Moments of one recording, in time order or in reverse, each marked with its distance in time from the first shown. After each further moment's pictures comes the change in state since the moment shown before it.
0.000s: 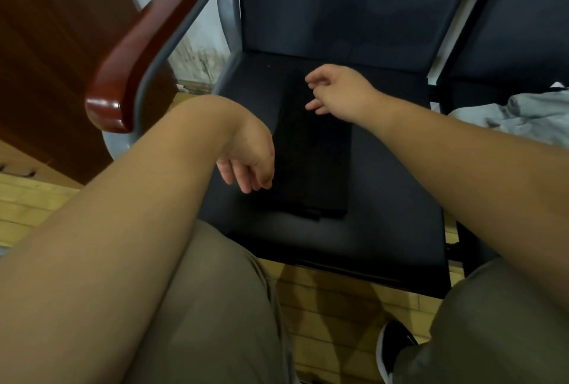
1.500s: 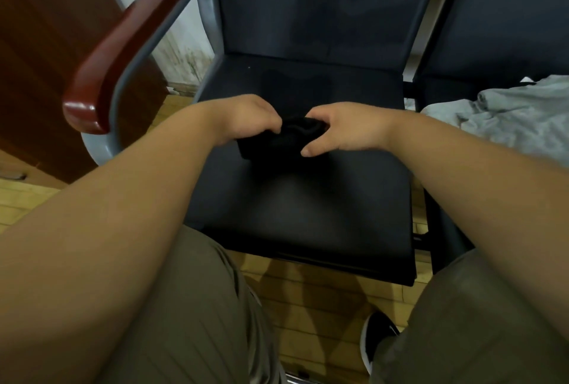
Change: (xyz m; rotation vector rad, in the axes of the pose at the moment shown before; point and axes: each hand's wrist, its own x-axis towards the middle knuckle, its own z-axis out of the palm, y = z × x) left_hand 0.019 0.035 0.003 -0.383 0.483 0.277; right_hand -0.086 0.009 -0.054 -0.408 -0.413 -0.036
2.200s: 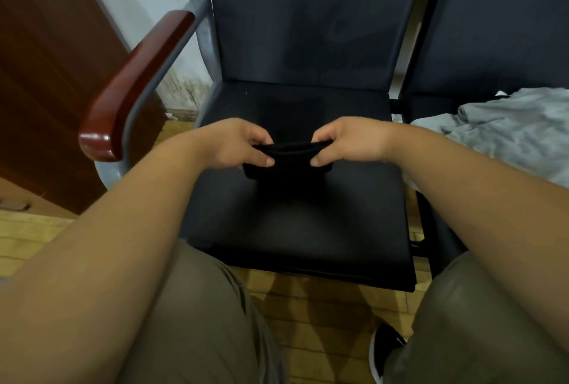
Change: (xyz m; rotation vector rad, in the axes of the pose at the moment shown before) left_hand -0.022 -0.020 -0.021 0.132 -0.076 0.169; right_hand -0.024 -0.002 -0.011 0.115 -0.010 0.001
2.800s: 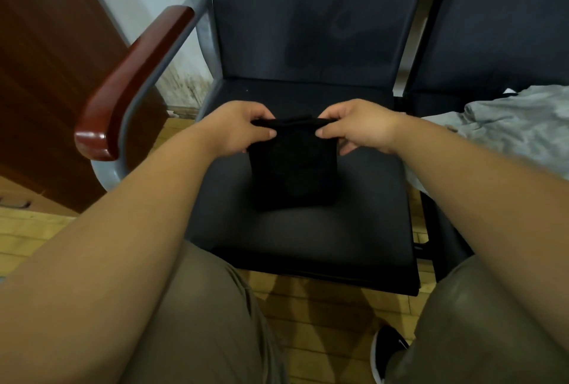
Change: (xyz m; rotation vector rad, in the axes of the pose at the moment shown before) left_hand 0.019 0.006 -0.001 -0.010 0.267 0.035; right_hand 0.030 0.024 -0.009 0.314 0.180 0.049
